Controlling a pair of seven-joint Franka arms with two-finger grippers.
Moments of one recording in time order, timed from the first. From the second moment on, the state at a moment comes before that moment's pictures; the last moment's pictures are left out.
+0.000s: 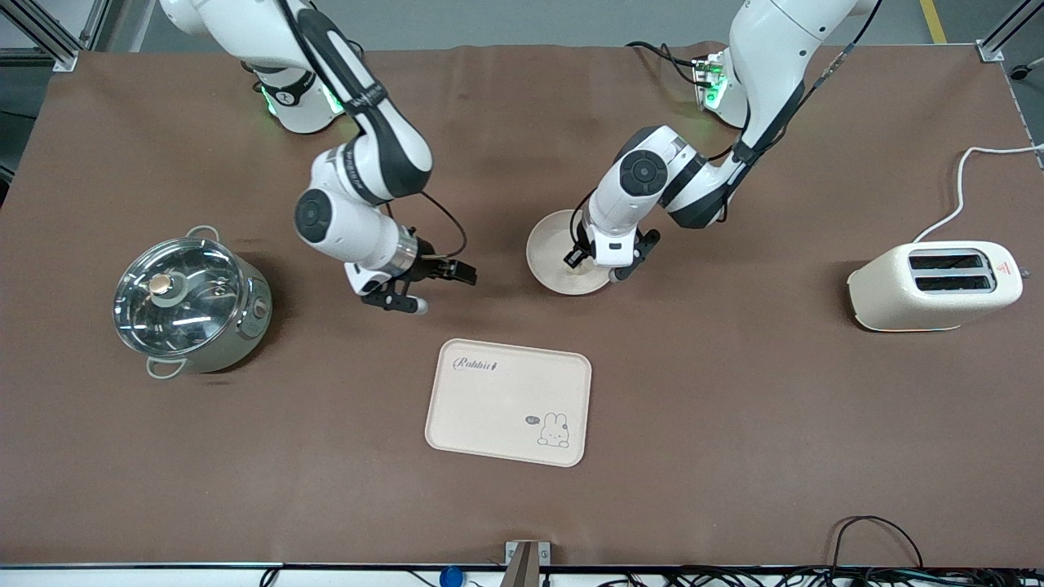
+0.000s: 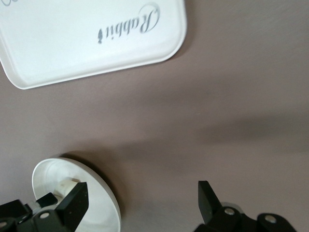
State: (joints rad) left arm -0.19 0.47 -0.55 -2.14 0.10 2.61 -1.59; right arm 0.59 0.40 0.01 -2.03 0.68 2.50 0.35
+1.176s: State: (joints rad) left arm 0.24 0.09 -0.54 -1.70 0.14 1.84 -0.52; right arm 0.91 0.57 0.01 -2.02 0.94 2.86 0.35
